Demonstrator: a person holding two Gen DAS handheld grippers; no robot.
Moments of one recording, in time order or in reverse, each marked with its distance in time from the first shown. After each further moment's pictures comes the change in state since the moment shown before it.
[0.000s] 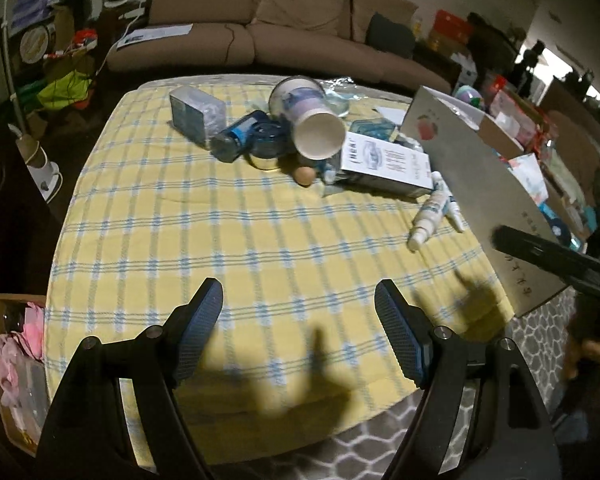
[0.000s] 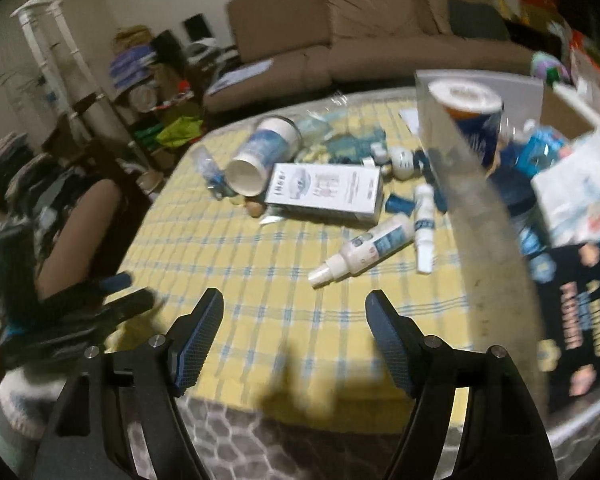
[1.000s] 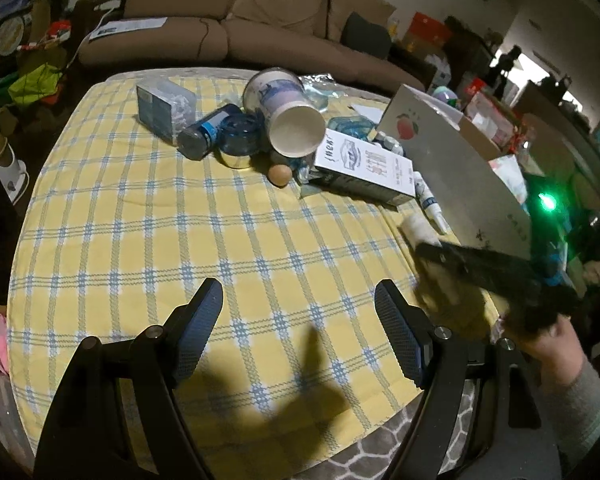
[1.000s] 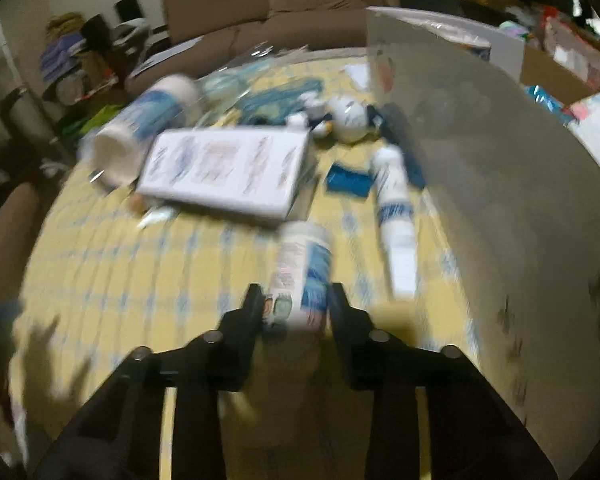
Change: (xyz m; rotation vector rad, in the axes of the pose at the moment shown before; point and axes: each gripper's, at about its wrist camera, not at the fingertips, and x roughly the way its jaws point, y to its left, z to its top) left arm 0.023 -0.001 0.003 0.004 0.005 -0.127; right arm 0.070 -0.037 -0.008 -0.002 0.070 -0.181
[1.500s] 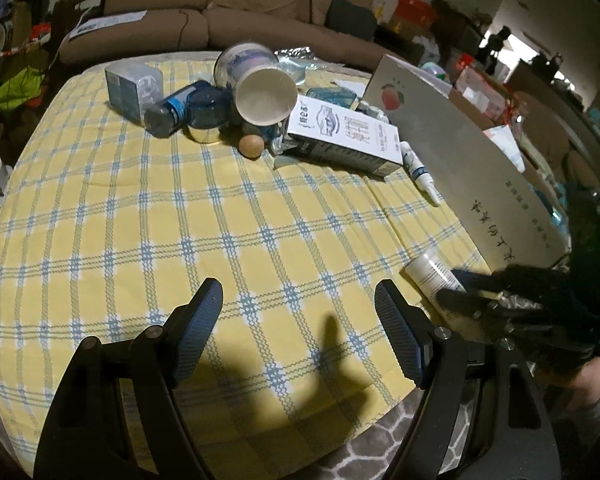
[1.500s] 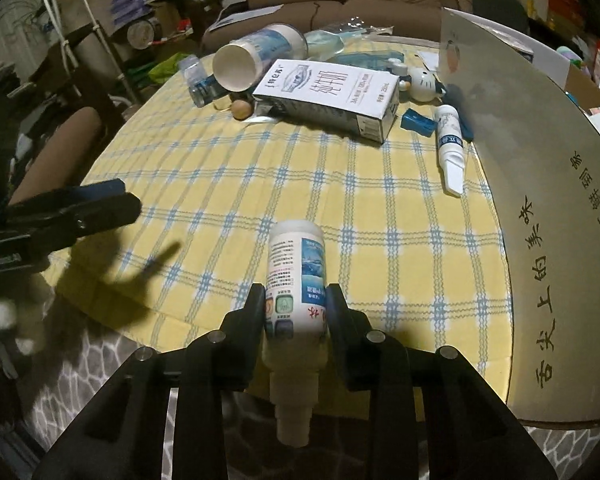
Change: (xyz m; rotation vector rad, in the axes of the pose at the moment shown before) left arm 0.023 -0.016 -0.015 0.040 0.049 -0.018; right arm -0.038 0.029 -0.053 -0.186 0.049 0.106
